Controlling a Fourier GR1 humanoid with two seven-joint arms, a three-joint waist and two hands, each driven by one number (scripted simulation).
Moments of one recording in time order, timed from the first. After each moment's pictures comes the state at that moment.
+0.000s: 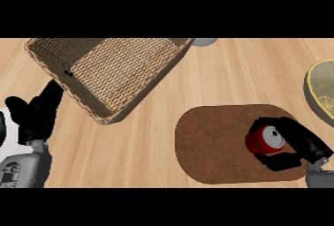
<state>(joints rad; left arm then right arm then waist) -0.20 0.20 0.17 -1.47 -0.05 0.05 0.17 -0.07 -0.34 0.00 -1.61 0.60 0.54 0.06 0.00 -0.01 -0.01</state>
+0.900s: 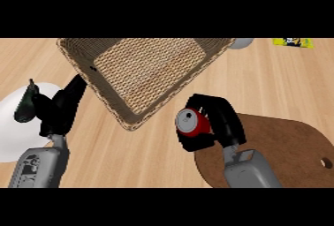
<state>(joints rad) -0.25 0.15 0.07 -1.48 -0.06 0.00 0.16 -0.30 -0.01 0.33 -1.58 0.68 0.00 0.37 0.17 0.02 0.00</state>
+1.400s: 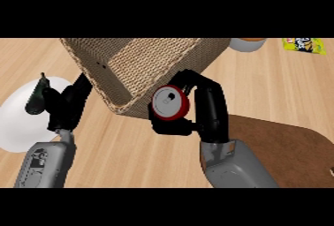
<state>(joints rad) -0.30 0.14 0.05 -1.45 -0.06 -0.01 0.18 -0.49 0.00 0.45 -1.61 0.66 -0.48 0.47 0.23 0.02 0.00</state>
